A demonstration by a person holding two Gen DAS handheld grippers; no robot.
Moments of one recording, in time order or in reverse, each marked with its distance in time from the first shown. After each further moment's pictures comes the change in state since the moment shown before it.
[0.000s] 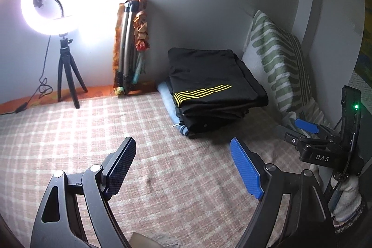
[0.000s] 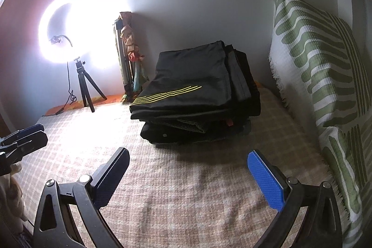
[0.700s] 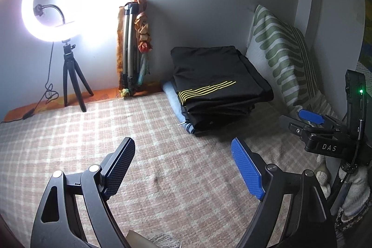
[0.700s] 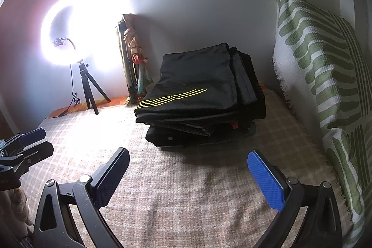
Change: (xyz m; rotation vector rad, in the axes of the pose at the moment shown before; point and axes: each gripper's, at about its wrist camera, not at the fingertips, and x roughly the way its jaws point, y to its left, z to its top) left arm 0.001 -0.006 -0.002 0.045 0.005 0.051; right arm 0.001 0.004 0.003 0.005 -0.004 0.019
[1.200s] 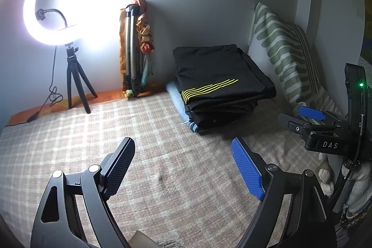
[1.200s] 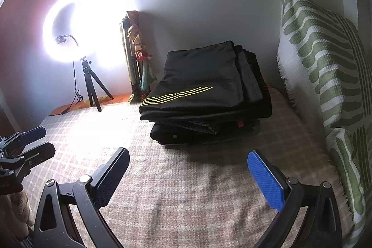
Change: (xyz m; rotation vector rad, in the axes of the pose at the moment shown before) left arm -0.003 0.000 -0.003 0.024 -0.005 0.029; right arm 0.000 0.007 -0.003 -0.005 0.013 0.011
